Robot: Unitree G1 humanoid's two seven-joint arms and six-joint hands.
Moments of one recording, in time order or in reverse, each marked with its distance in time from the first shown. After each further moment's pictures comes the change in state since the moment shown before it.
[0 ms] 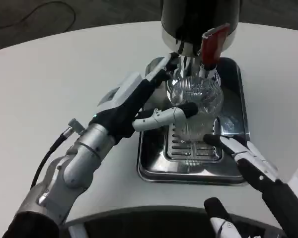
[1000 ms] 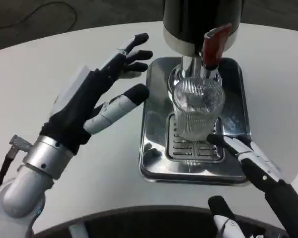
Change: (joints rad) left arm 0.345 0.055 0.211 -0.650 -0.354 0.164 -0.244; right arm 0.008 -0.001 0.001 0.005 0.000 0.000 -0.020
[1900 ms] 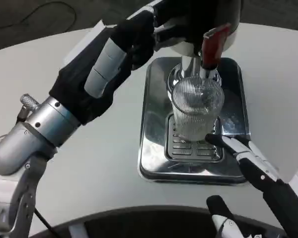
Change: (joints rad) left arm -0.157 -0.017 0.054 -0.143 -0.389 0.318 -0.317; right arm -0.010 -0.001 0.006 0.007 0.000 0.000 0.000
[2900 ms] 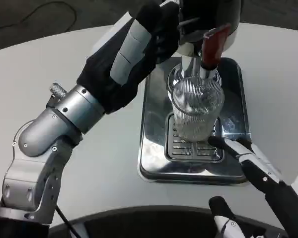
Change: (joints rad) left arm -0.119 -0.083 -0.039 0.122 0.008 0.034 -0.009; right arm 0.016 0.000 0.001 0.004 0.002 0.000 -0.015
